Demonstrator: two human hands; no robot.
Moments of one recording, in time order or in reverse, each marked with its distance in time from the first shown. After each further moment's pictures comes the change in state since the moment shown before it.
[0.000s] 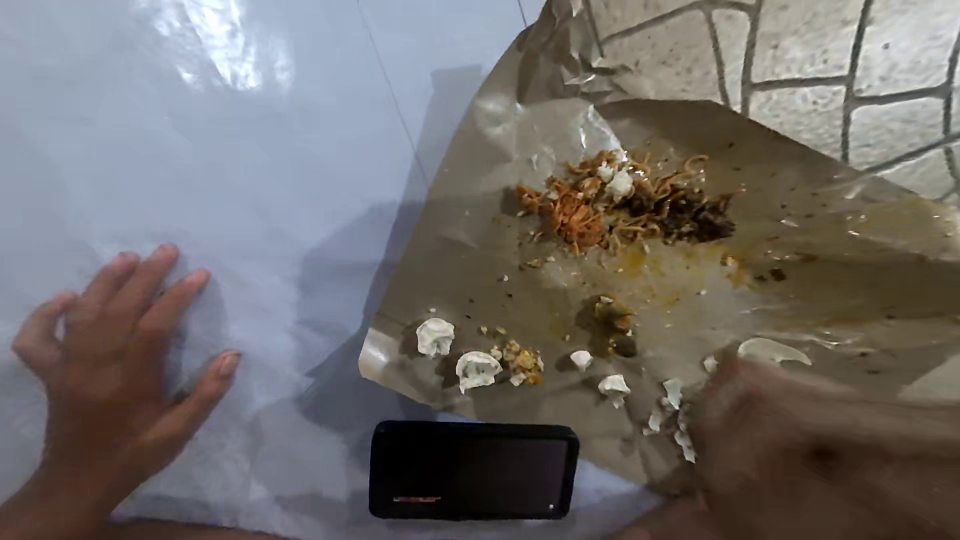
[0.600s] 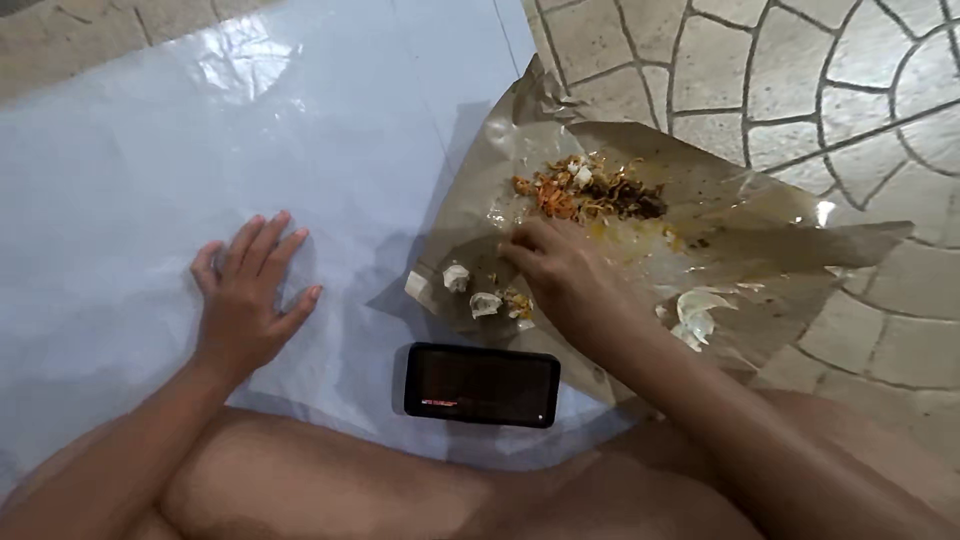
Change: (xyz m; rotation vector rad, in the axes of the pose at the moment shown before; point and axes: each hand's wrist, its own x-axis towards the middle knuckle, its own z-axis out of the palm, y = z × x) left_hand 0.006 0.008 -0.002 0.003 0.011 0.003; right_hand 0.046 0.066 0.050 -1.016 0.101 -0.107
